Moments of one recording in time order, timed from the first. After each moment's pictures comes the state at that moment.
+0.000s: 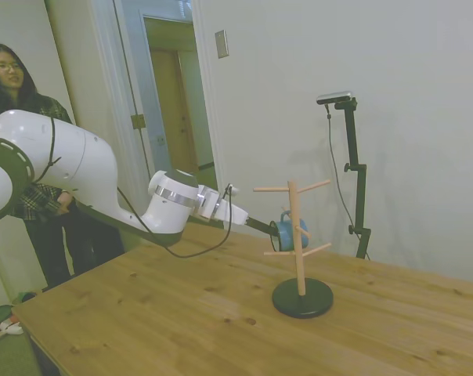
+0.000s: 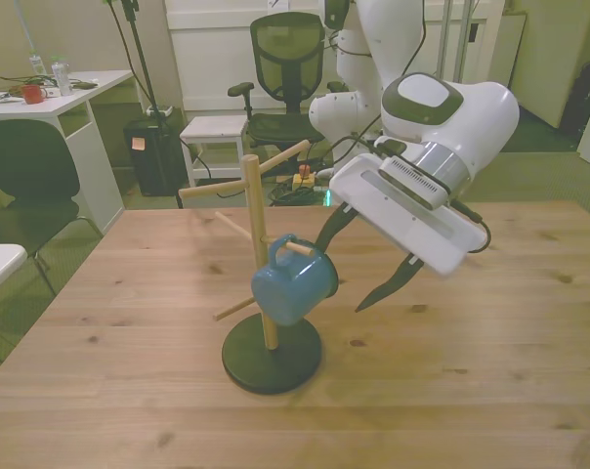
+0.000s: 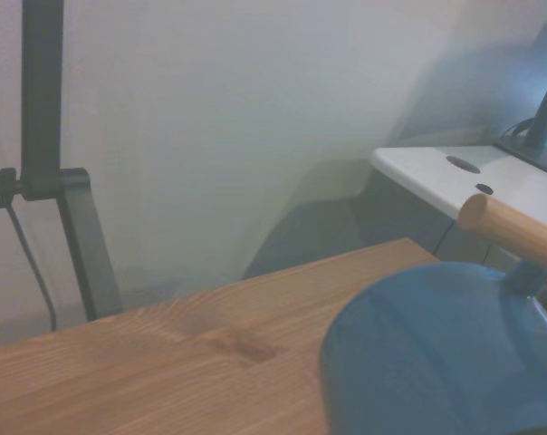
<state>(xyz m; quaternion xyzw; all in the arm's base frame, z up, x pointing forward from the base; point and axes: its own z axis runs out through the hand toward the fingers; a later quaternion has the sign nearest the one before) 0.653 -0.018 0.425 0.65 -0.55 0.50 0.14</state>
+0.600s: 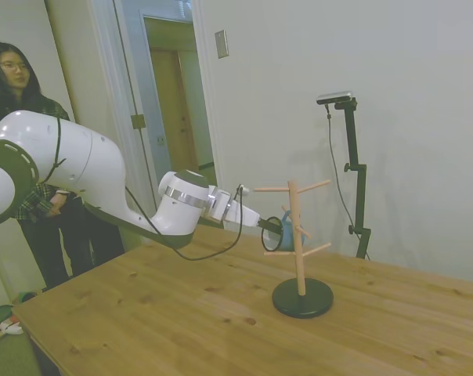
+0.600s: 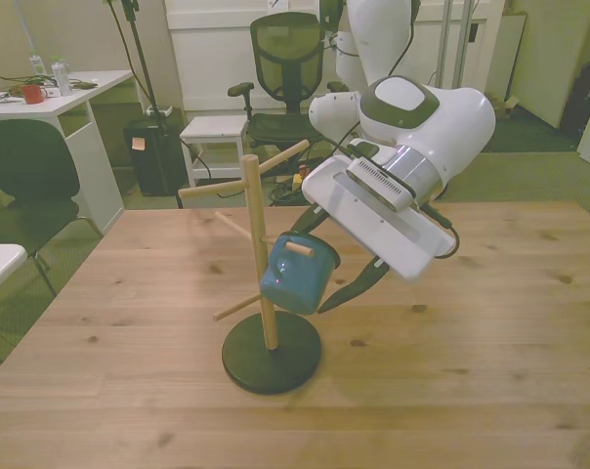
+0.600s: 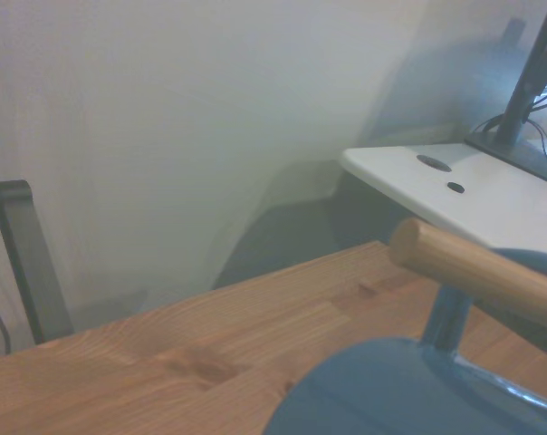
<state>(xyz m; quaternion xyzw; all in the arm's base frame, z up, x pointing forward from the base) 0.658 -0.046 0.424 0.64 -0.57 0.50 0.14</state>
